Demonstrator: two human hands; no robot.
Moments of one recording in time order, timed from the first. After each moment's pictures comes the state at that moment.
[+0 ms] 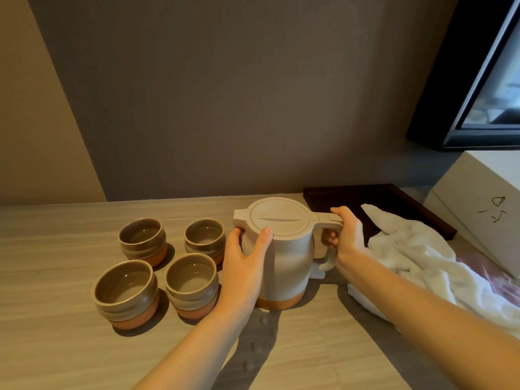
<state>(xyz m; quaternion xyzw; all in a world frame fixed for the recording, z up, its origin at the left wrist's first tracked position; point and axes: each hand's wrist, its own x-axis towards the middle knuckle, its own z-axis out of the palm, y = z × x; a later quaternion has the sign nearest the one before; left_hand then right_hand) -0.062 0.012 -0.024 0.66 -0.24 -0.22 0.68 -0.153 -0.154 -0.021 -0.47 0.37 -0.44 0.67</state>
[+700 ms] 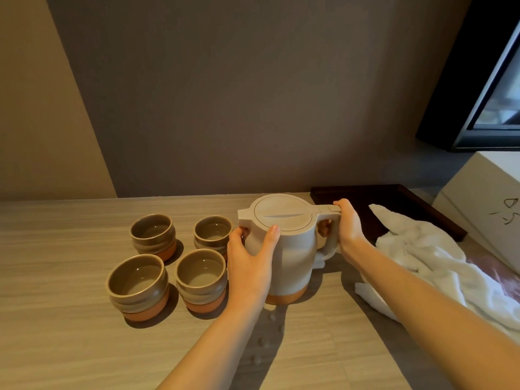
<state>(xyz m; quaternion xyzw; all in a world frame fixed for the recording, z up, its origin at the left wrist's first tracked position) -0.066 0.020 -0.025 0.65 -0.20 -0.19 0.71 -0.140 -0.161 -0.015 -0.58 0.35 -0.36 0.64</state>
